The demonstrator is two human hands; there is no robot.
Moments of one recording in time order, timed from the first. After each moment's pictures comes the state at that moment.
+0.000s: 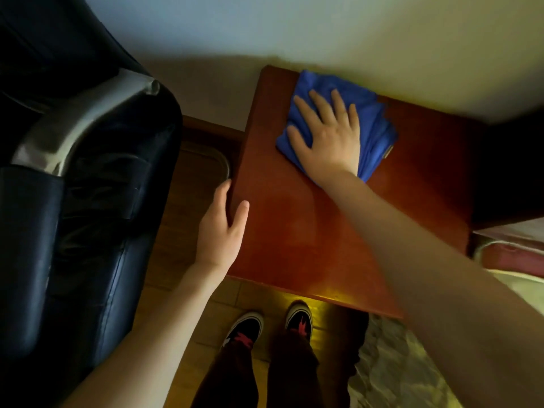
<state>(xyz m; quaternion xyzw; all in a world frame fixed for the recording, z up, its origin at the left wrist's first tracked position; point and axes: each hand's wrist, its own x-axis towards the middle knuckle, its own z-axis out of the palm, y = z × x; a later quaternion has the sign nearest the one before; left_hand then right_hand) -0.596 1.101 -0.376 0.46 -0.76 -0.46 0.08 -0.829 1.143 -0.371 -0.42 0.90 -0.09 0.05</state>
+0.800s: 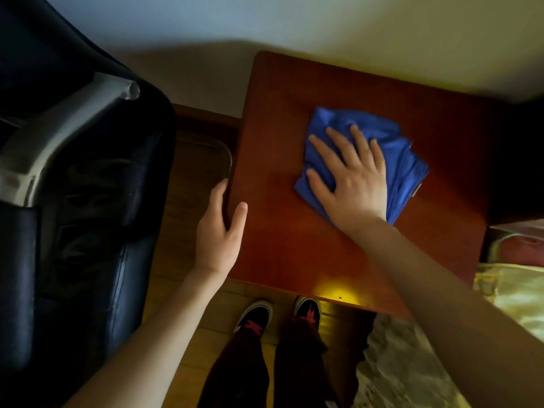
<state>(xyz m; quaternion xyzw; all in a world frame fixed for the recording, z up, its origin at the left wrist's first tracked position) -0.599 1.100 -0.374 0.47 -0.75 -0.46 0.08 -0.803 1.217 -0.373 -0.43 0.89 -0.10 0.06</state>
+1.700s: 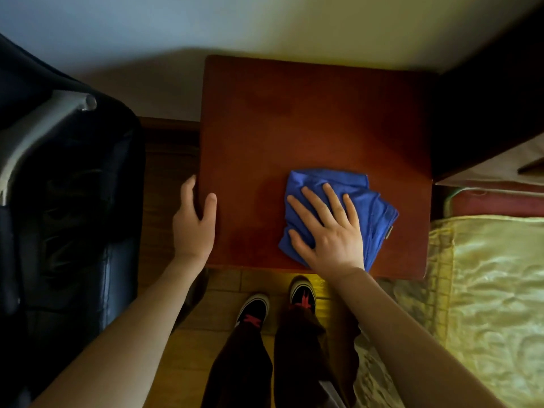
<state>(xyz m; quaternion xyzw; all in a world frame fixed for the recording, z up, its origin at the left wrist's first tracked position) -0.602 1.107 -0.368 0.47 -0.75 -0.45 0.05 -0.726 1.320 -0.367 -0.42 0.90 -0.10 0.06</state>
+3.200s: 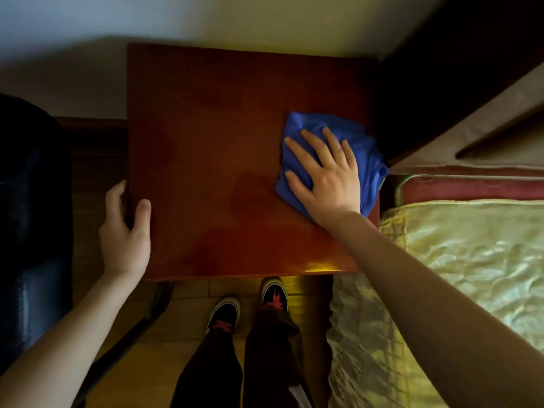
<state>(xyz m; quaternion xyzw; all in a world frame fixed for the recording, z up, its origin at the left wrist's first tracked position) -0.603 1.111 -0.369 0.47 -0.76 -0.45 0.08 -0.834 1.340 -0.372 -0.36 0.93 -0.09 0.04</state>
